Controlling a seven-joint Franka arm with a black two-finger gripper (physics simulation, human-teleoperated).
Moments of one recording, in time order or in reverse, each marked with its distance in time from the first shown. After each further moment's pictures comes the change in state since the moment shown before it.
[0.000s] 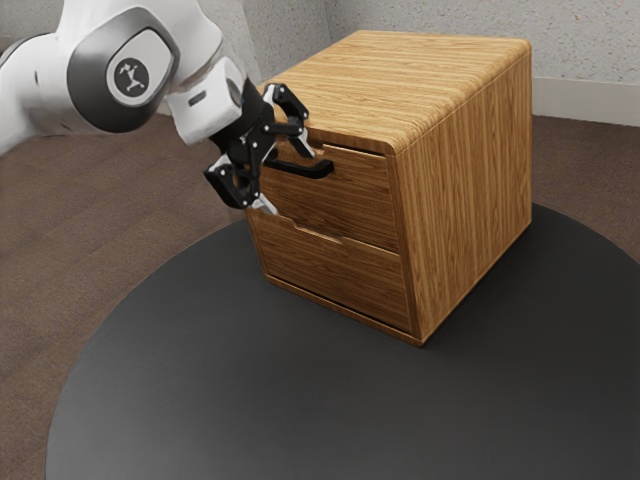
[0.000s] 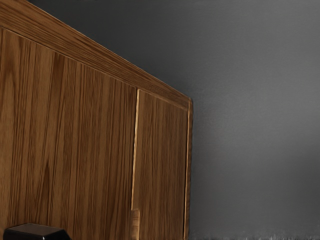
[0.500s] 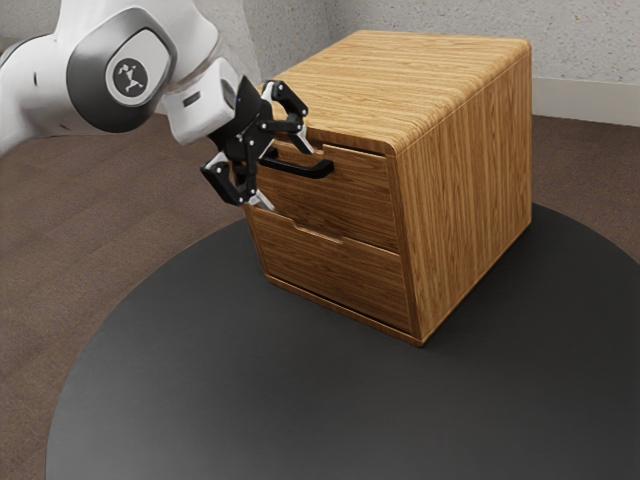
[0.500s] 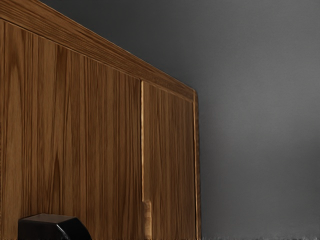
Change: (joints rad) arm -0.085 0.003 0.099 -0.001 -0.005 0.022 0.074
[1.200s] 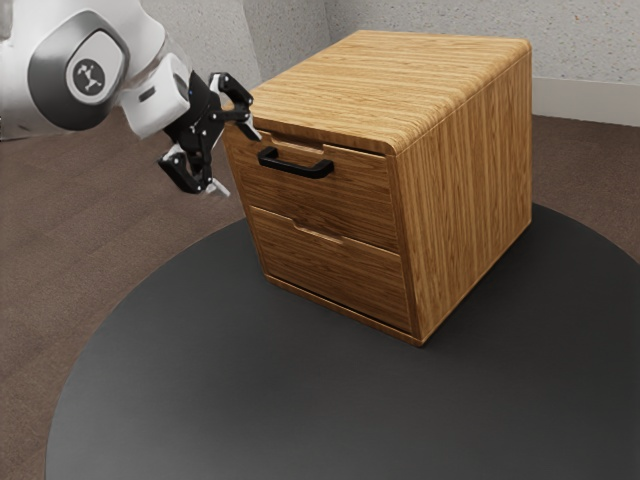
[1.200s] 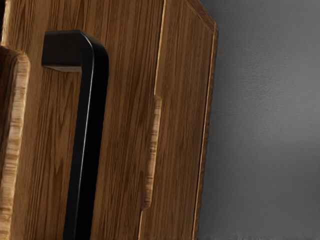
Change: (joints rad) arm 0.077 -0.030 0.039 -0.035 0.012 0.047 -0.013
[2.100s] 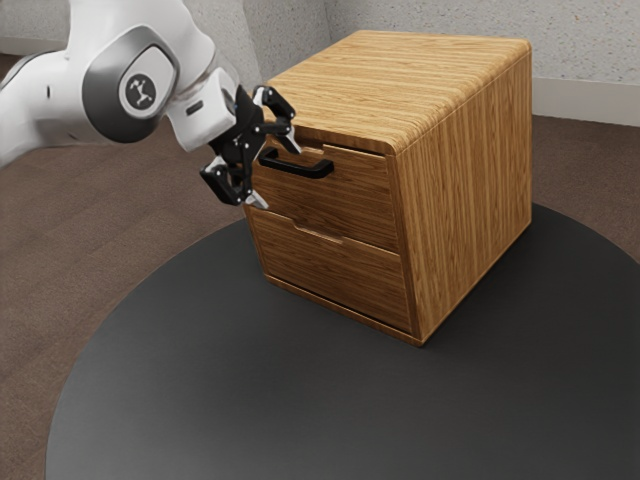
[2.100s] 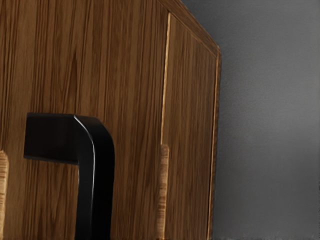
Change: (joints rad) arm -0.030 0.071 -0.029 0.026 -0.003 0.026 -0.009
